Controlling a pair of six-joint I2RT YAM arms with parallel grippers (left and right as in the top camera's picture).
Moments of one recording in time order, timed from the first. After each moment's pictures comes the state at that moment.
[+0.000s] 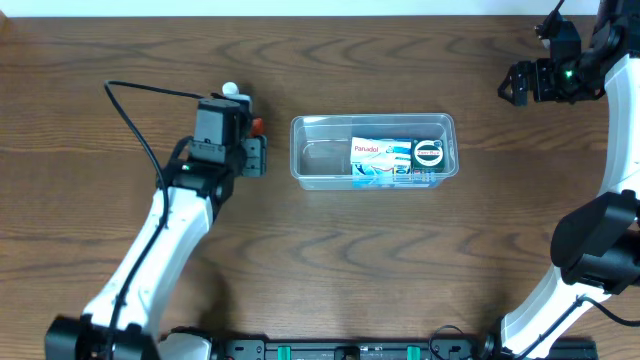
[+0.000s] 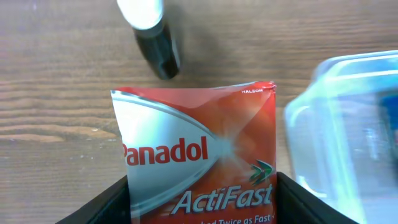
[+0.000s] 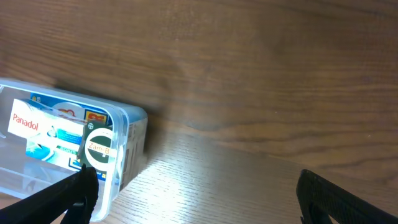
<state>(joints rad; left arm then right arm) -0.23 1.40 0.97 -0.46 -0.08 -0.12 -0.25 2.00 2.02 -1.27 -0.31 -0.32</state>
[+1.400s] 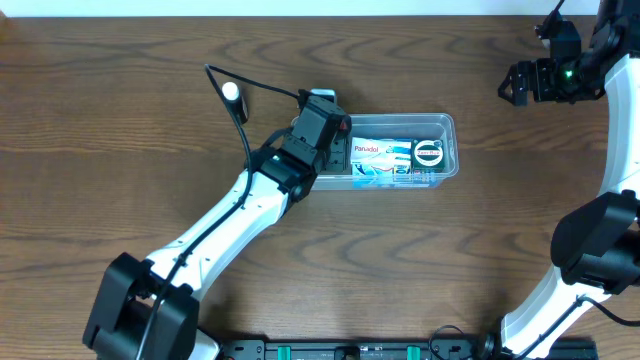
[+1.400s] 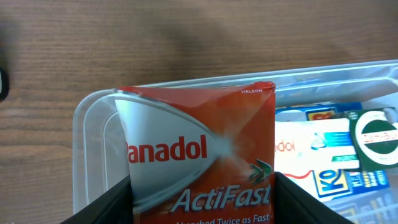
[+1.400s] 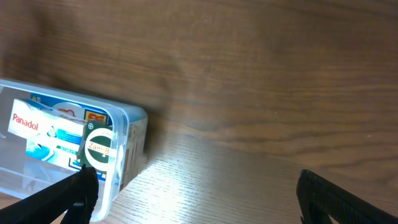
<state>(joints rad) -0.58 1.63 1.13 -0.37 -0.13 -0.44 -0.25 2.00 2.02 -1.27 -0.31 -0.32</state>
